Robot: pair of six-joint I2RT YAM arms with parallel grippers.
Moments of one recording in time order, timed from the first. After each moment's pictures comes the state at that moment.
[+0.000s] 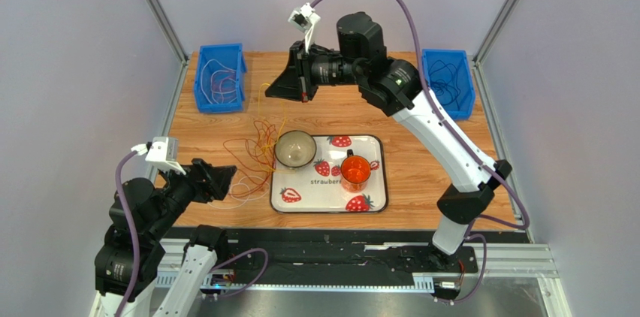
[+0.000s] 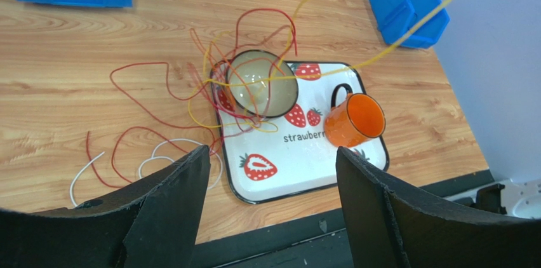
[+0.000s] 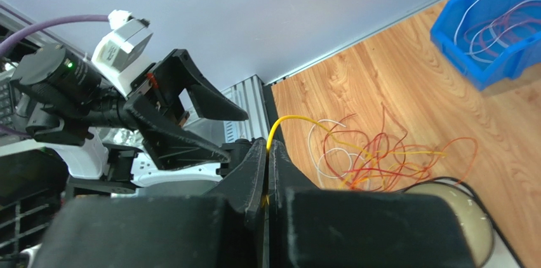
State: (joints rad) left arm -0.20 0.34 1.09 -0.99 0.18 -0.39; right arm 0.82 1.77 2.22 -0.63 -0.59 0.41
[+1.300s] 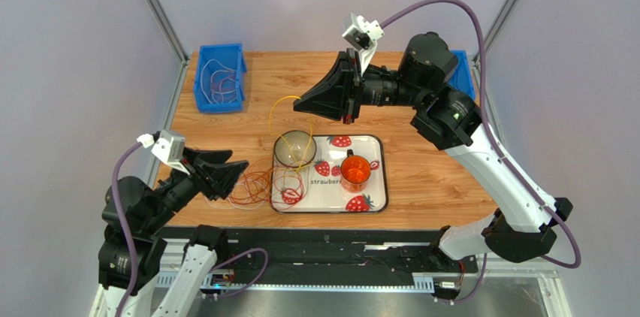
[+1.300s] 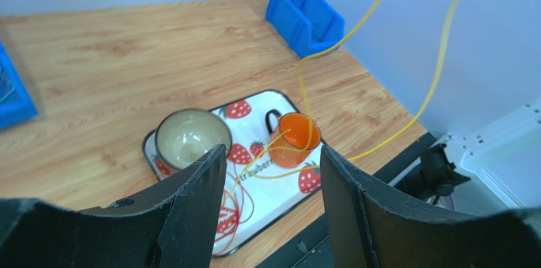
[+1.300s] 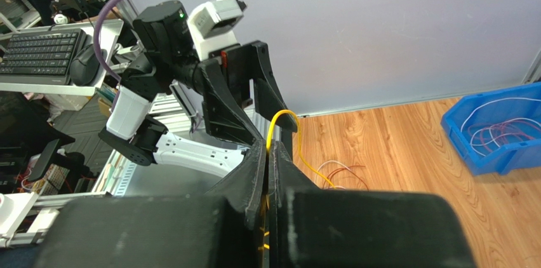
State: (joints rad) left arm -0.20 0.36 1.07 -0.73 0.46 -0.33; right arm 0.84 1.38 1.86 -0.35 -0.73 0.30
